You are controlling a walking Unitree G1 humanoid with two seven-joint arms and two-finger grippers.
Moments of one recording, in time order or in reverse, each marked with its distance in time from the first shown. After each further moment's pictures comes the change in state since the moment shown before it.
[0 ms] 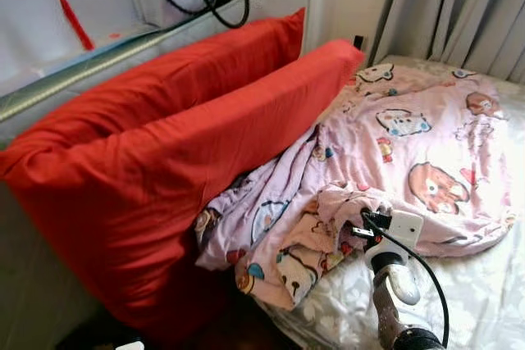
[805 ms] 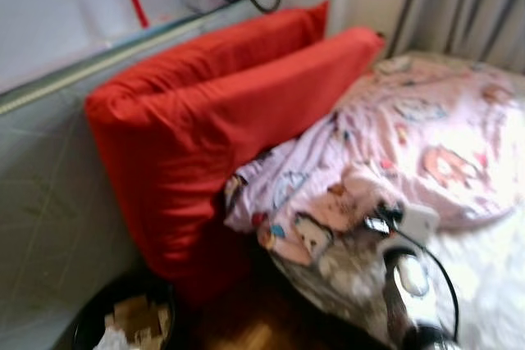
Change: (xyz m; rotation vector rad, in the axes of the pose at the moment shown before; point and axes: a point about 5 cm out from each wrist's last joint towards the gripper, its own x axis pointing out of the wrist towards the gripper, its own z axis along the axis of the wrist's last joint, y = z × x) left arm -0.002 0.005 -0.007 0.020 0.026 0.006; right arm 0.009 -0.011 0.026 -0.066 -0.112 -0.075
